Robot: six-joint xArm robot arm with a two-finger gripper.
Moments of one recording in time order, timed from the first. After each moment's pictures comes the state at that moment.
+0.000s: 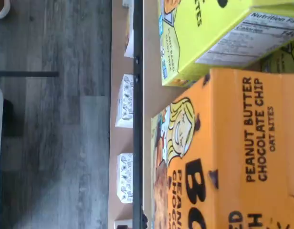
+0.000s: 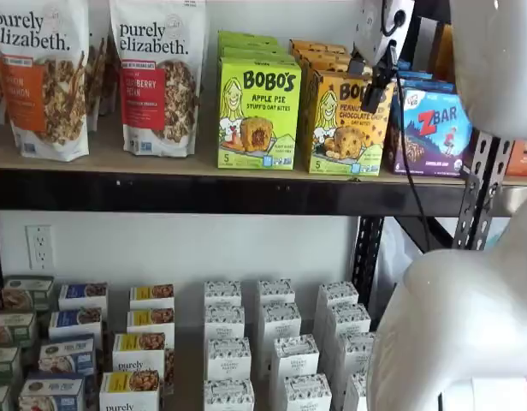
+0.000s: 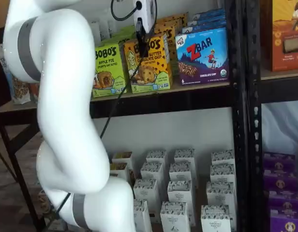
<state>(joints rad) -0.13 -0.27 -1.45 0.17 1.55 -1.67</state>
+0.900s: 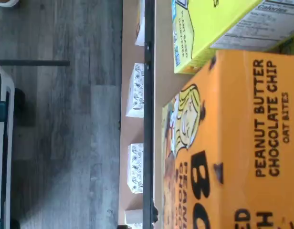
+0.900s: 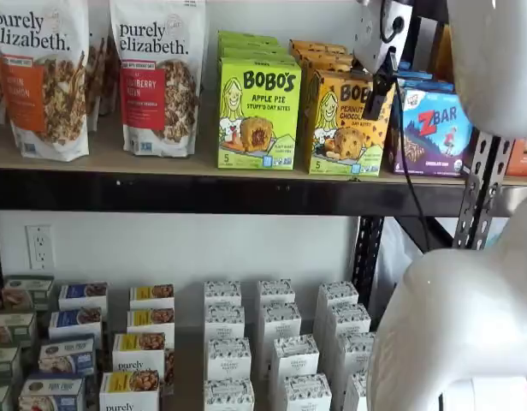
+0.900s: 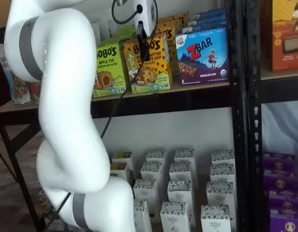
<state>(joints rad) -0.12 -0.25 -1.44 0.14 1.57 -1.67</state>
